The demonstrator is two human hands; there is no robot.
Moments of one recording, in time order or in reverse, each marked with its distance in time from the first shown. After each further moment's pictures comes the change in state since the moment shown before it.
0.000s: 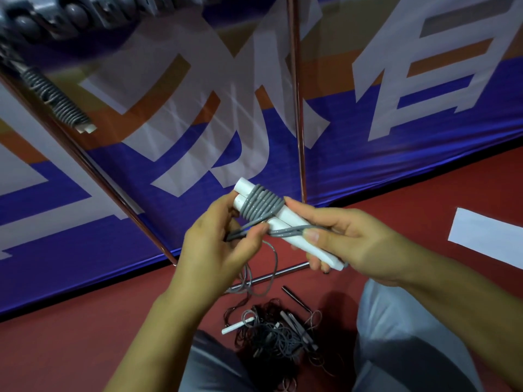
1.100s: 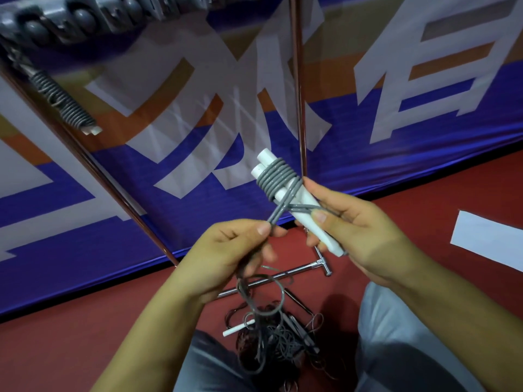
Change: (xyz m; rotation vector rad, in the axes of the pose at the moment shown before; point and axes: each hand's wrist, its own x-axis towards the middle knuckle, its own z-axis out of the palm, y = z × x) left_hand 0.006 0.003 0.001 -0.739 -0.402 -0.464; right_hand 0.008 0.005 0.006 0.121 0.296 -0.096
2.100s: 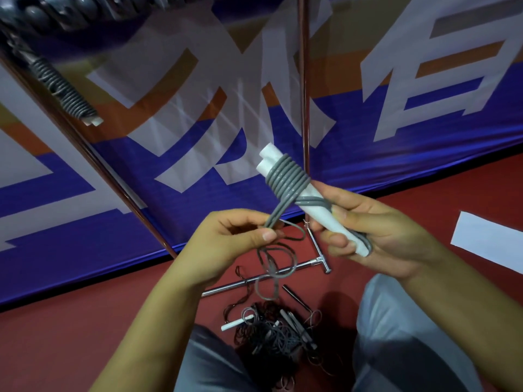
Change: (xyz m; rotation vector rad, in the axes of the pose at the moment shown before) left_hand 0.007 -0.002 -0.009 0.078 0.069 0.119; right_hand 0.010 0.008 -0.029 0.646 -0.449 0.187
